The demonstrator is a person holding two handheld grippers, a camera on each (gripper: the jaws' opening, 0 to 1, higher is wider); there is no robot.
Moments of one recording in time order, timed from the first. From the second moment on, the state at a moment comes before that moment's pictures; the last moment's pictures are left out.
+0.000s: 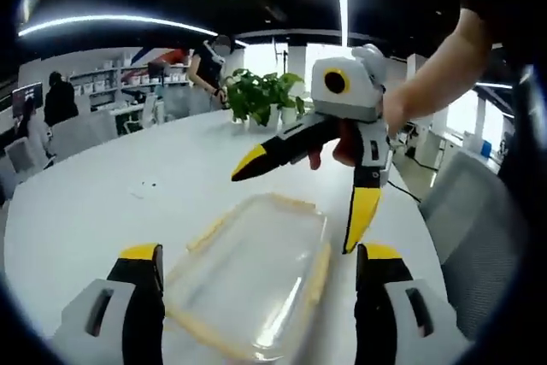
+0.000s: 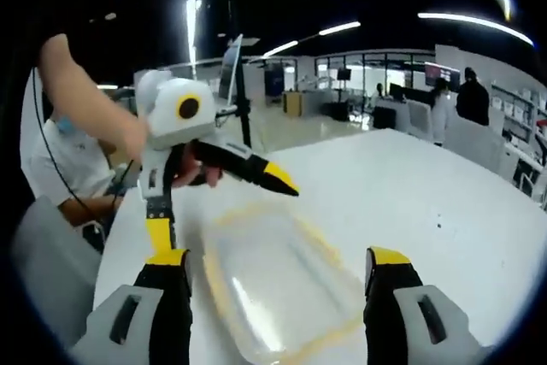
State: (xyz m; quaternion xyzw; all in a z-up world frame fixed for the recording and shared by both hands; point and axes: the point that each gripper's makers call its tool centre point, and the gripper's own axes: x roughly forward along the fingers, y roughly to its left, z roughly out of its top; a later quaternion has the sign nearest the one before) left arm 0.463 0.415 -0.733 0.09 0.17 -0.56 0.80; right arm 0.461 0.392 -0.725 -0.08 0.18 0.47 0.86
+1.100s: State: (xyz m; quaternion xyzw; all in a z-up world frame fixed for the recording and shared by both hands) left arm 0.446 0.445 -0.716 0.02 0.16 -0.50 0.85; right arm 0.436 0.354 -0.706 -0.03 0.16 0.37 0.91
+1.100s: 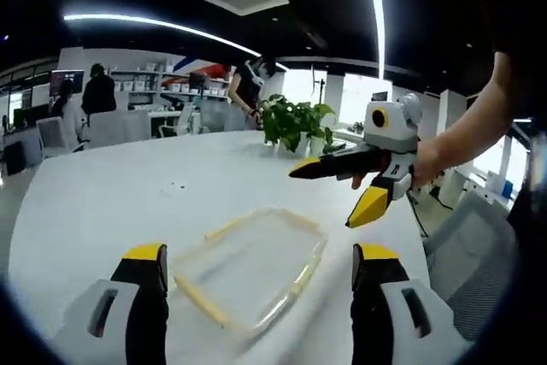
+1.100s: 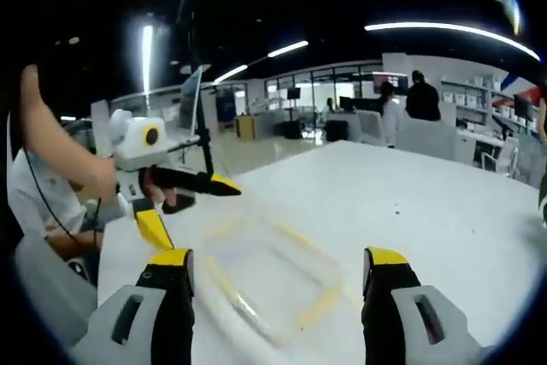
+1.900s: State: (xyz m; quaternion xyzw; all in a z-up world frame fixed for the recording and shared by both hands) left arm 0.405 0.473 -0.703 0.02 0.16 -0.48 0.86; right arm 0.387 0.333 -0.701 -0.03 0.18 0.33 0.93
